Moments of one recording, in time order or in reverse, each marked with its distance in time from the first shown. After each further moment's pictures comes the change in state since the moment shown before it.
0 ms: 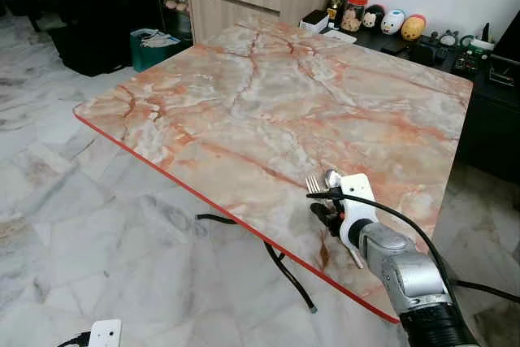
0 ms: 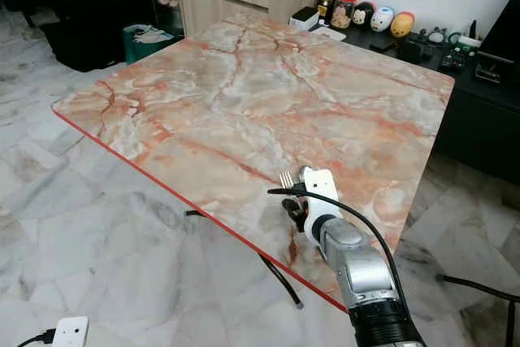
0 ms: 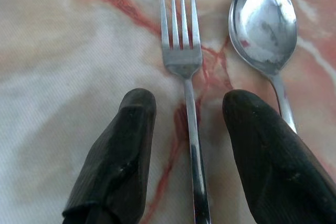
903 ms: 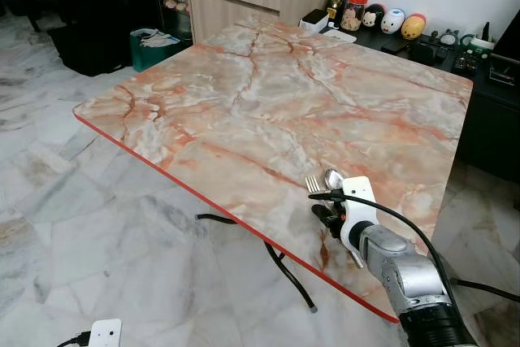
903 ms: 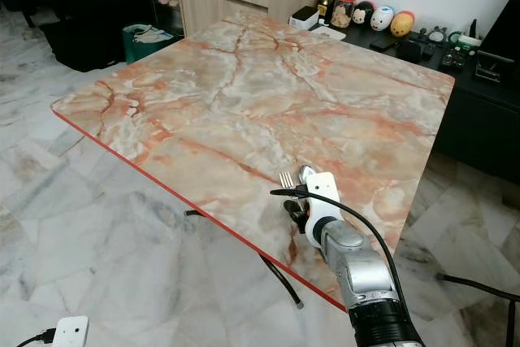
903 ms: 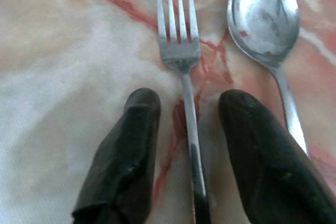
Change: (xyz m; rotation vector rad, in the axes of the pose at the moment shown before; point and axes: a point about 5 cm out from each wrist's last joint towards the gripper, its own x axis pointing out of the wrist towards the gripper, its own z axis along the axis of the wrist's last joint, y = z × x) left arm 0.000 0.000 0.000 0.000 0.000 0.000; right arm 0.002 0.000 -0.003 0.013 -0.005 0.013
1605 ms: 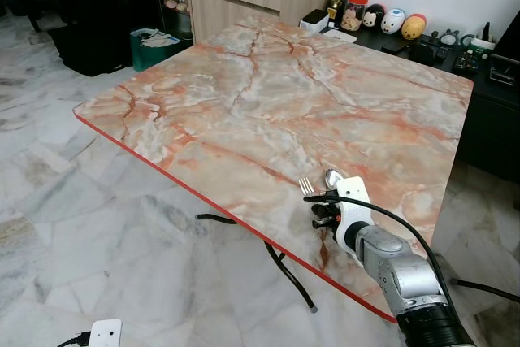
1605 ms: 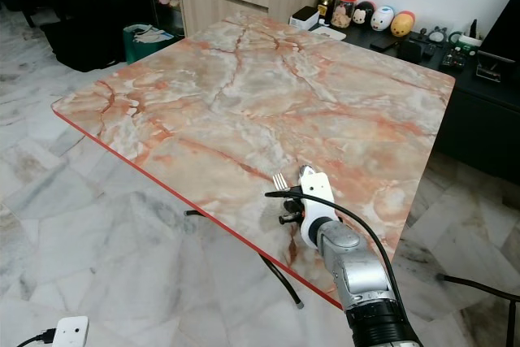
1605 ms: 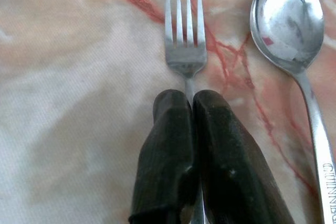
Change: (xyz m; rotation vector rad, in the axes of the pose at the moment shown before) left arm 0.000 0.000 -0.001 -0.001 0.011 -0.001; right arm 0.001 0.005 0.000 -0.026 -0.003 0.024
